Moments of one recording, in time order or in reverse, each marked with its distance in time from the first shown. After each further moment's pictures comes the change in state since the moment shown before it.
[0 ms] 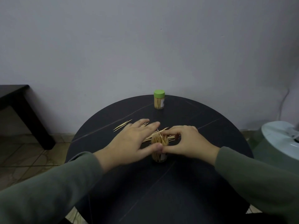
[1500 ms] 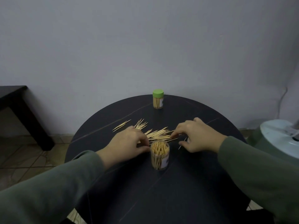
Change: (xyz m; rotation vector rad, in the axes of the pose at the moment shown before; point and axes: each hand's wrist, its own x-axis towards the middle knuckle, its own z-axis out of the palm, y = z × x) left_hand 0.008 -0.021 0.017 0.073 -0.144 -0.169; right_hand 0.011 0.024 -0.026 -0.513 -0.225 -0.061
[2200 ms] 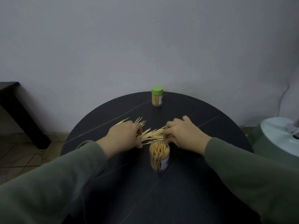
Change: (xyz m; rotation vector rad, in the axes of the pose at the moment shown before) left_hand 0.028 -0.003 -0.011 0.071 -0.205 -0.277; right_hand 0.037 -0.009 0.022 -0.134 0.065 -0.078
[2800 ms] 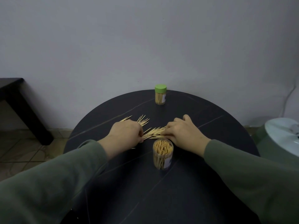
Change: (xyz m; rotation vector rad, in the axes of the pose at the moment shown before) left_hand -0.002 -0.003 0.005 0.080 0.072 -0.006; right_hand 0.008 -0.007 0.014 -0.022 0.081 0.013
